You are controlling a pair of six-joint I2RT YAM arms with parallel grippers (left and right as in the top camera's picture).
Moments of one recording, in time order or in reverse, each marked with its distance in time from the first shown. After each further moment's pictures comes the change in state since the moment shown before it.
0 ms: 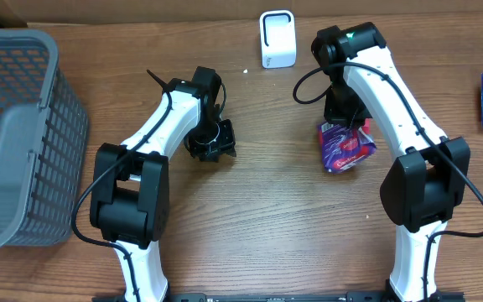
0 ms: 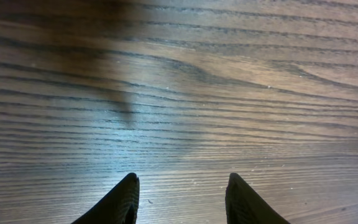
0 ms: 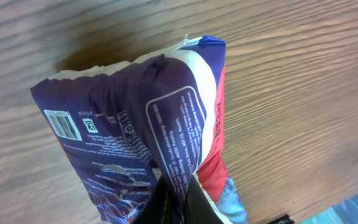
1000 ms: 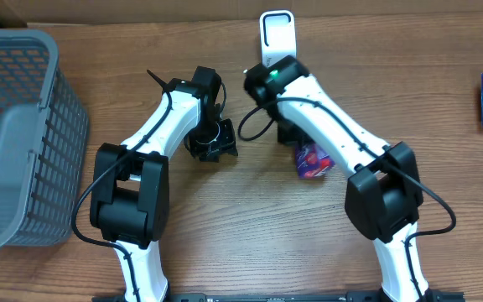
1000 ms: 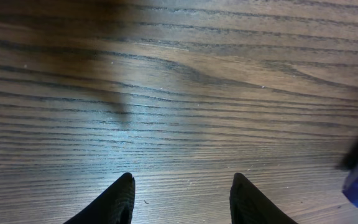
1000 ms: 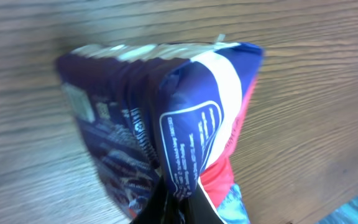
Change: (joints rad) left arm 0.000 0.000 0.000 0.005 0.010 0.000; right arm 0.302 0.058 -0.025 0.032 0.103 0.154
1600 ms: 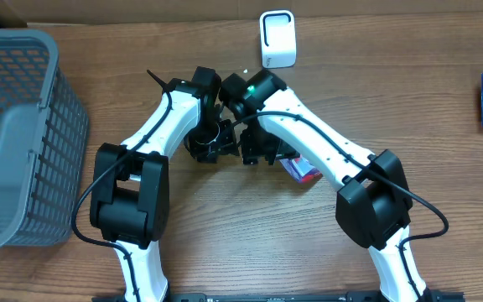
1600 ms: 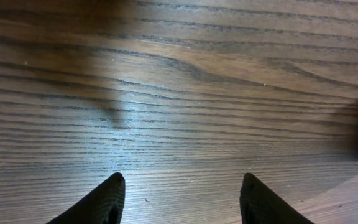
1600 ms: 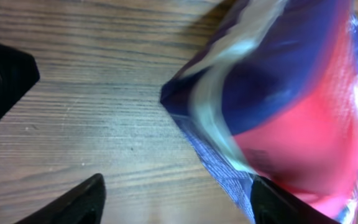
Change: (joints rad) left arm 0.000 0.000 0.000 -0.005 0.000 0.000; right arm 0.074 0.002 0.036 0.057 -0.354 -0.091
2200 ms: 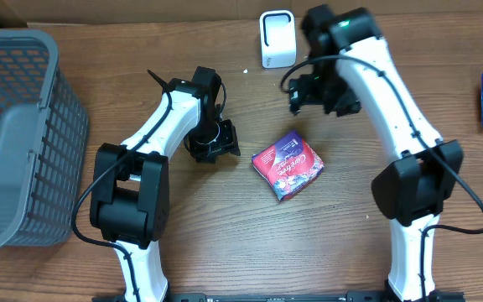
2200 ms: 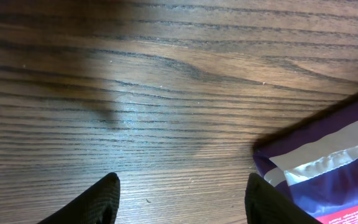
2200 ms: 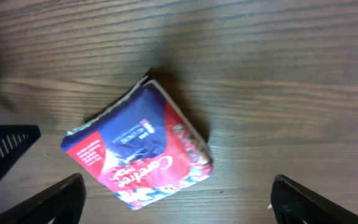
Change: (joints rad) left arm 0.000 0.000 0.000 0.000 0.000 0.019; right arm -0.372 0.001 0.224 -0.083 -0.163 -0.319
